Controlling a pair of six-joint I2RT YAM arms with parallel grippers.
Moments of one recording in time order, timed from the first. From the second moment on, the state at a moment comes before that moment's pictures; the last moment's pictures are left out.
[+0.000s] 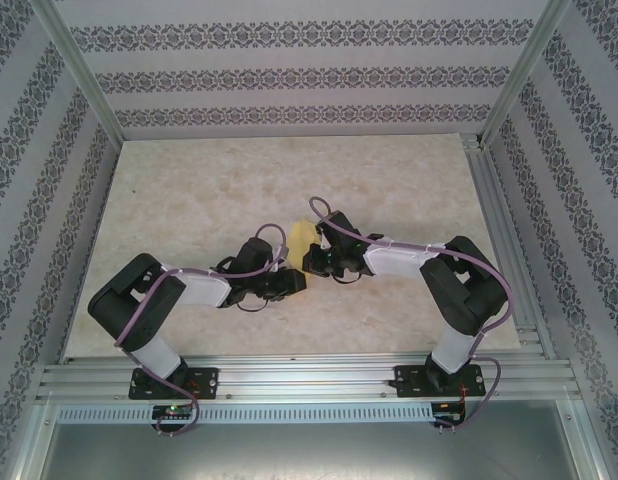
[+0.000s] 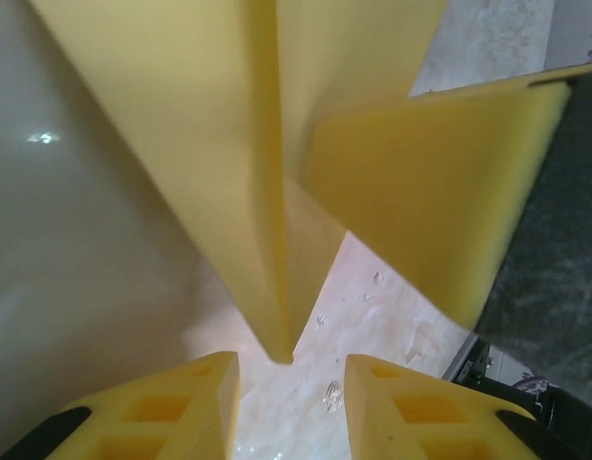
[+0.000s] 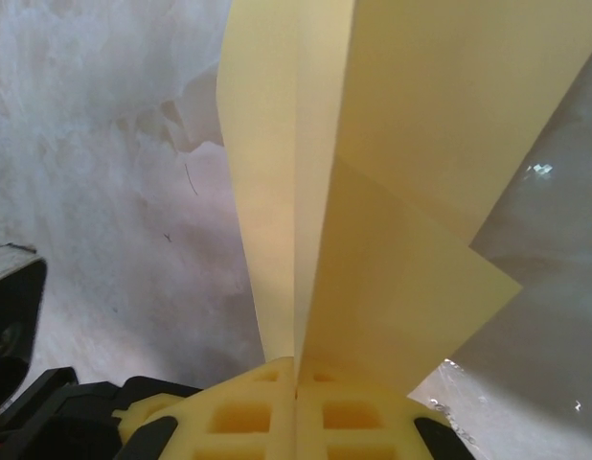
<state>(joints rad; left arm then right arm) -0.66 1.66 0.57 0.34 0.55 -1.00 0.69 1.74 0.92 -0.13 -0.35 0.80</state>
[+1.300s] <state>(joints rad) -0.67 1.59 0.75 -0.03 0.31 -0.80 0.56 1.48 0.92 -0.30 -0.28 0.74</state>
